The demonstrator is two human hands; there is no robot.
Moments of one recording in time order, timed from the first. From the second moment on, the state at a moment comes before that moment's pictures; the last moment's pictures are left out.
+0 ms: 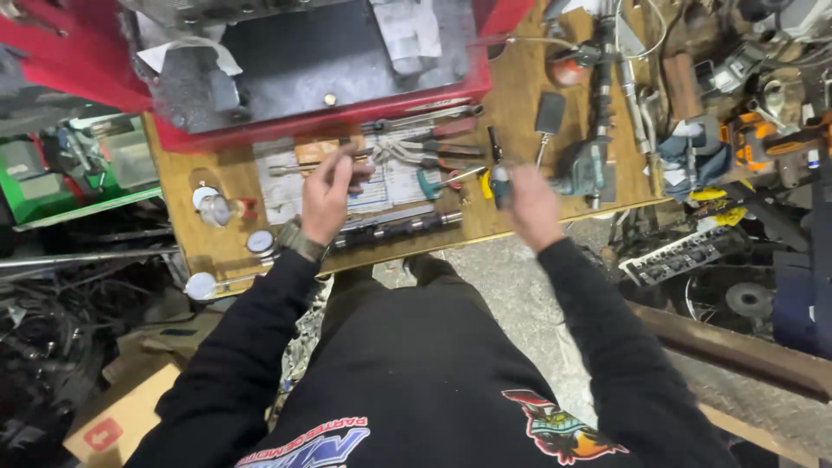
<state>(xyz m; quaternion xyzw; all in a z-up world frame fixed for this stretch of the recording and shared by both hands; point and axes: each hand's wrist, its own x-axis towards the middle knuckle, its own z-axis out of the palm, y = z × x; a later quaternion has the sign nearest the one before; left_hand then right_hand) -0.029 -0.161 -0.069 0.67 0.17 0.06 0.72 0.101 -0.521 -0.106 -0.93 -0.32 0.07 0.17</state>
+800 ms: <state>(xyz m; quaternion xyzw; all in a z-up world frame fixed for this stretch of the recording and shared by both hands) 0.056 -0.234 0.015 0.90 -0.14 0.22 0.35 0.118 -0.495 0.048 -0.80 -0.35 0.21 0.45</state>
